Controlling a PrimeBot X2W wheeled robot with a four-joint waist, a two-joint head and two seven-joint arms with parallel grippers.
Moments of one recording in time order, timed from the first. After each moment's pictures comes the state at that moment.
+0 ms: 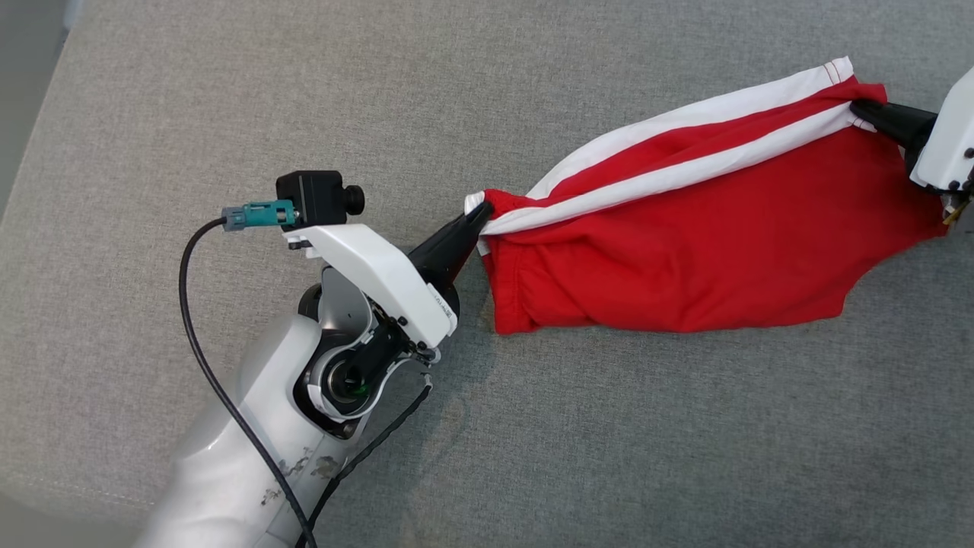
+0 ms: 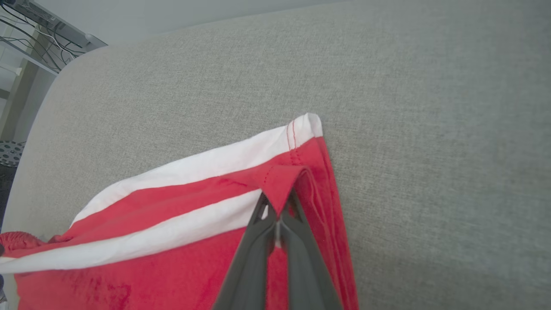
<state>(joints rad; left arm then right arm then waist) -0.62 0.15 -0.58 0.29 -1.22 0.05 0.25 -1.05 -0.56 0.63 0.71 1.12 0.13 0.55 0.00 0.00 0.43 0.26</state>
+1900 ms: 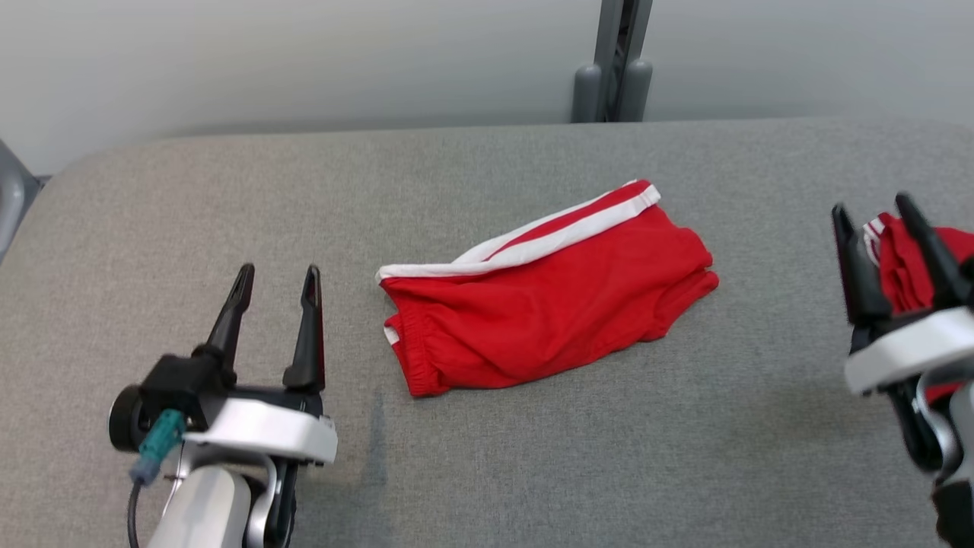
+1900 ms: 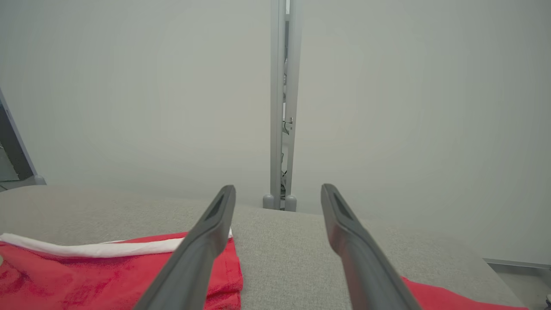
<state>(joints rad) -0.23 0.14 -0.21 0.20 -0.35 0.07 -0.26 -0.45 -0.37 0.20 0.45 0.40 0.13 -0.26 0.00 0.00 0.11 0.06</state>
